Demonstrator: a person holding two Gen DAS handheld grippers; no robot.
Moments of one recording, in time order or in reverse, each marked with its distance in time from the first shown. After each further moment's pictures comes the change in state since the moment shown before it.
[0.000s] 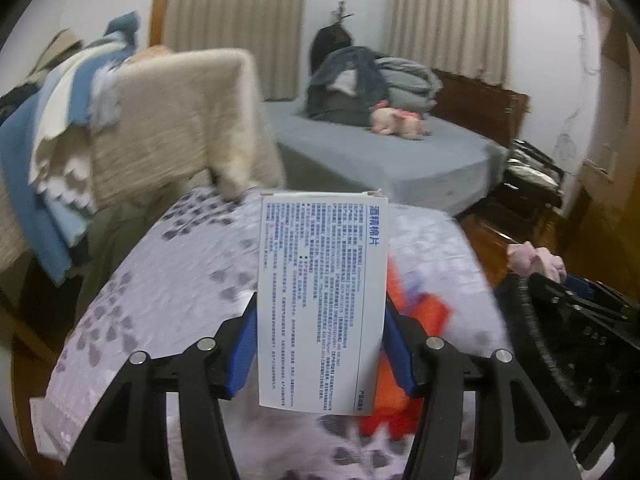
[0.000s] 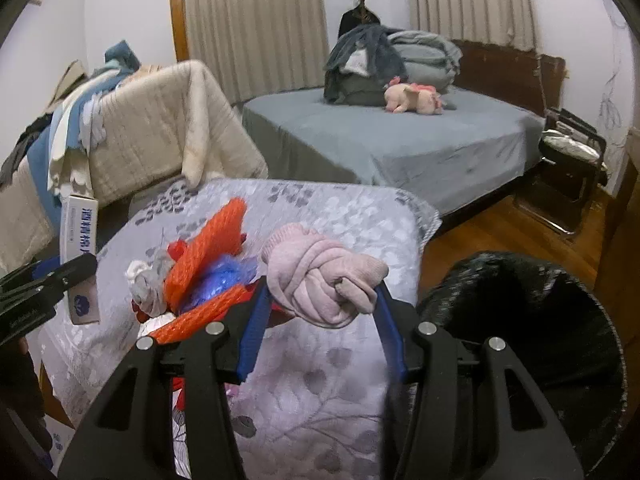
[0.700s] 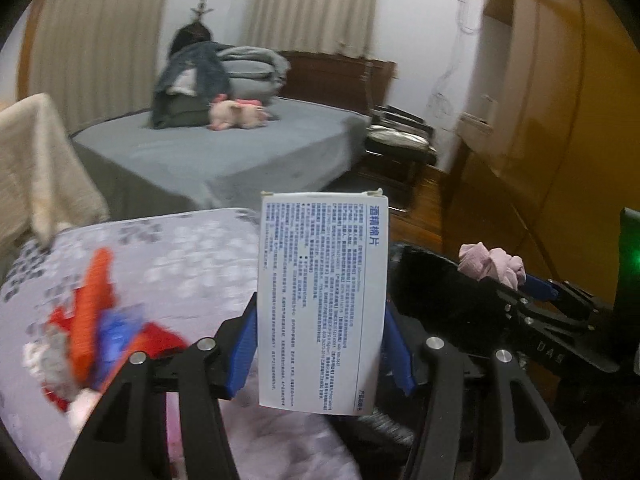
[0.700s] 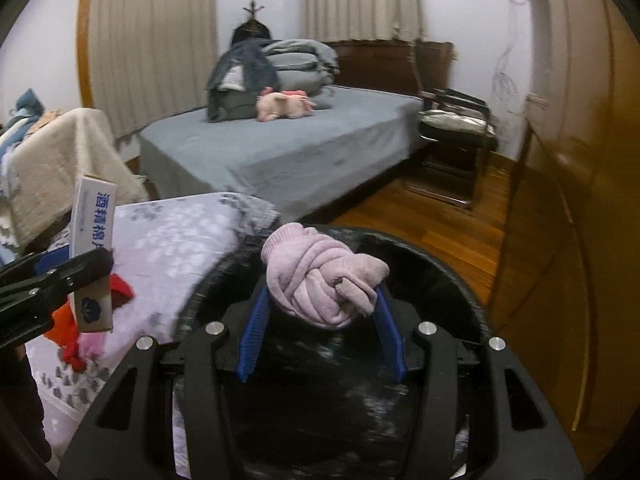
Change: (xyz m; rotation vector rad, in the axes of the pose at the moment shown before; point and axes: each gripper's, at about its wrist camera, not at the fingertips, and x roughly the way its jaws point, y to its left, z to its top) left arm 0.022 -0.213 0.004 0.228 0.051 -0.417; right arm -0.091 -0.152 -0.053 0.176 -0.028 -0.345
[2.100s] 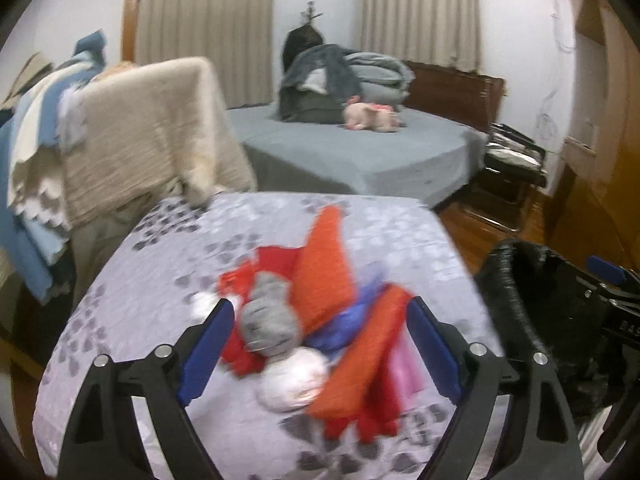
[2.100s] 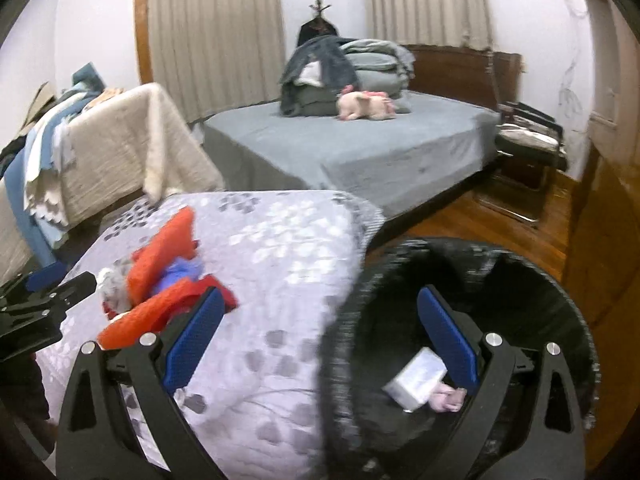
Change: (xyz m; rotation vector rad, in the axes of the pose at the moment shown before) left arm -0.086 0.165 -0.051 -0.167 -0.014 0.421; right arm 0.024 0.145 0.011 -0.114 0.001 0.237
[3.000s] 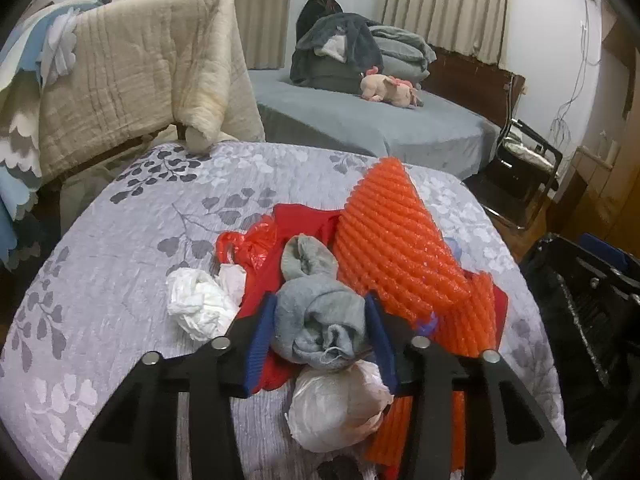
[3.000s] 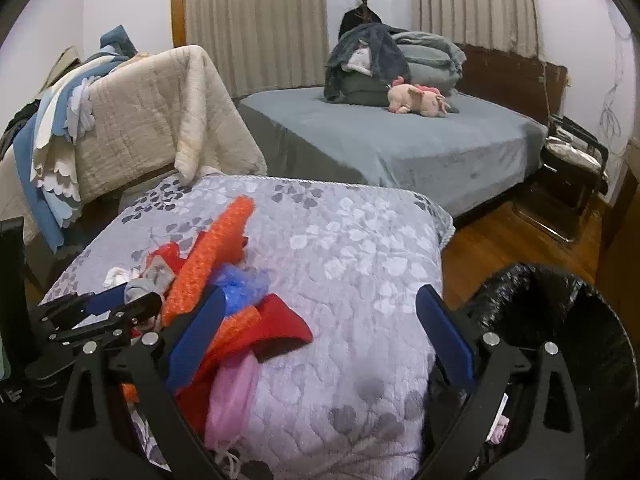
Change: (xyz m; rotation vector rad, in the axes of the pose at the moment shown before) left arm 0.082 0.039 -0.021 -0.080 0.094 -0.055; right arm 0.066 0.072 0.014 -0.095 0.031 0.081
